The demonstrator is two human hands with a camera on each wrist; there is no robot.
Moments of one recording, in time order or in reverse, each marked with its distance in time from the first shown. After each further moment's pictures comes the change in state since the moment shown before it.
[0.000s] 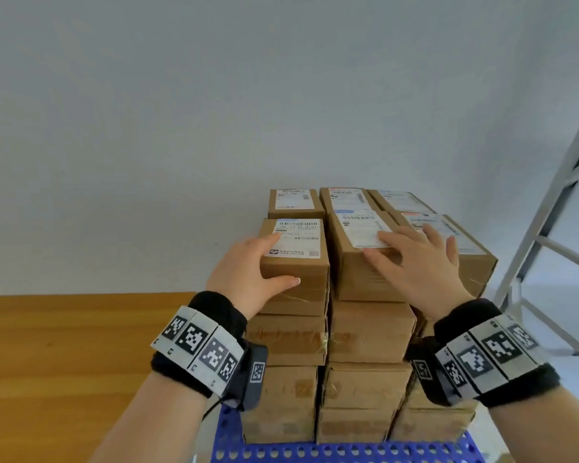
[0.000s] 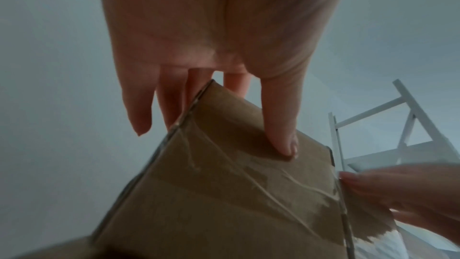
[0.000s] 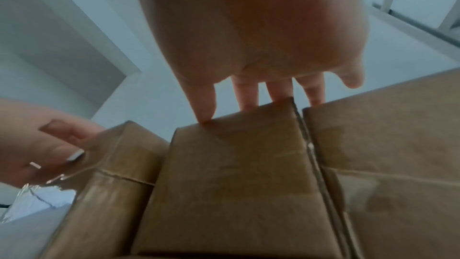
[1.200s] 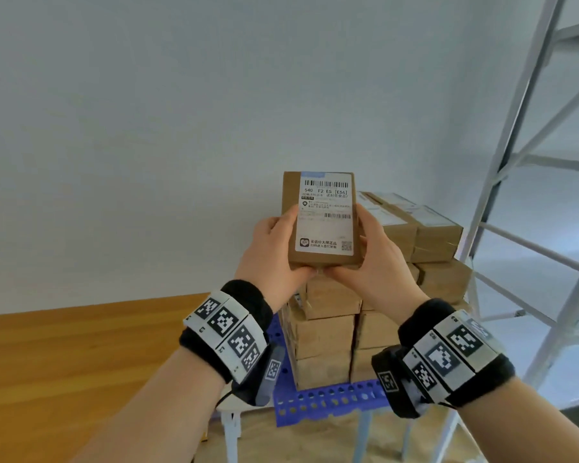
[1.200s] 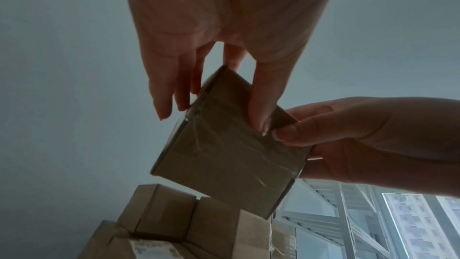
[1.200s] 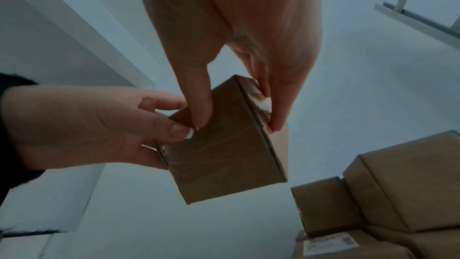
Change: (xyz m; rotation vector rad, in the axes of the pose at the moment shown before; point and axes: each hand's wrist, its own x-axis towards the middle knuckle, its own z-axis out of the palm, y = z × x) left_hand -0.113 -0.021 -0.117 -0.146 0.051 0.261; right_hand -0.150 -0.190 -0.028 0.622 0.201 -0.135
